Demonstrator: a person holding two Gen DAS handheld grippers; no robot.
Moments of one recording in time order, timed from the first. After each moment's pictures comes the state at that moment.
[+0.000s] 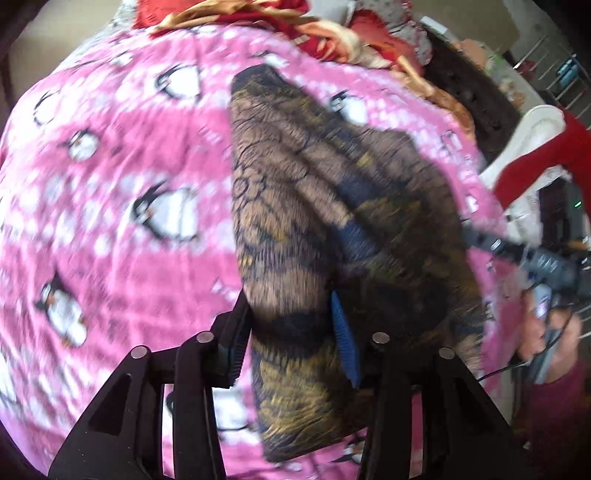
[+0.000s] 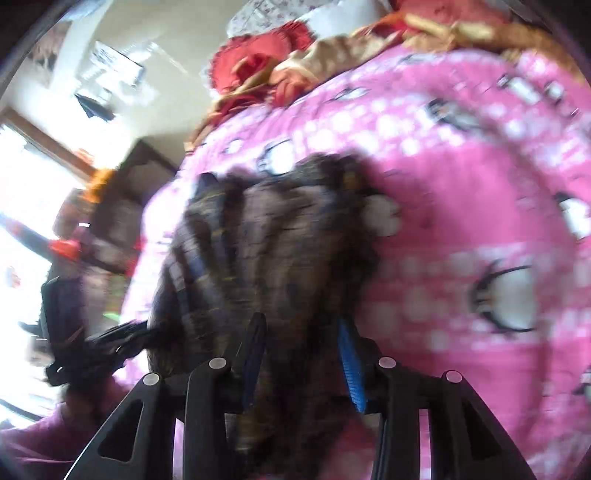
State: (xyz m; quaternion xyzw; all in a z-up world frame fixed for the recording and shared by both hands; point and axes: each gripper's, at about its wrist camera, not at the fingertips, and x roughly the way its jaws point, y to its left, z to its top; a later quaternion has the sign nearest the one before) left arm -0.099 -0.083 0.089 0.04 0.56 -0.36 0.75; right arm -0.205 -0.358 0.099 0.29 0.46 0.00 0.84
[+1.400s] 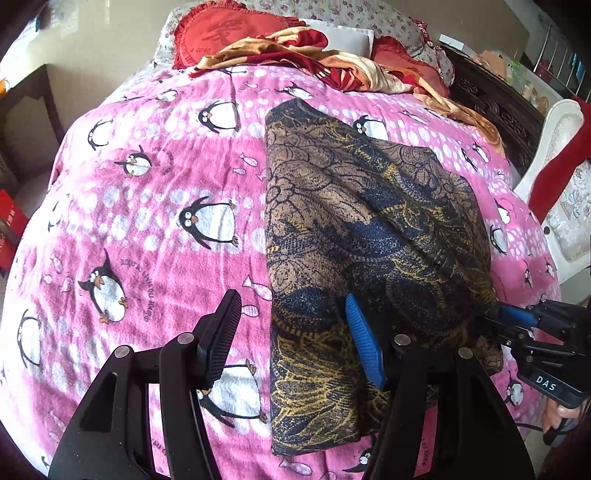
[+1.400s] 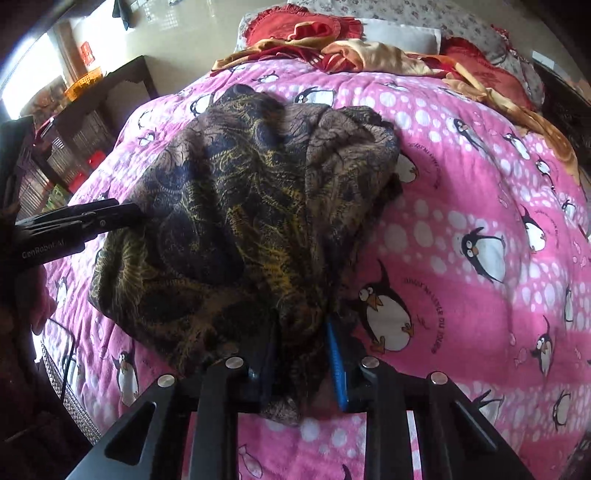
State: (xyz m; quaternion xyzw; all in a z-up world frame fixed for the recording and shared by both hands) left arm -0.139 -0.079 0.105 0.08 0.48 -0.29 0.83; right arm -0.251 -0.265 0.094 0.08 0.51 -0.04 0.86
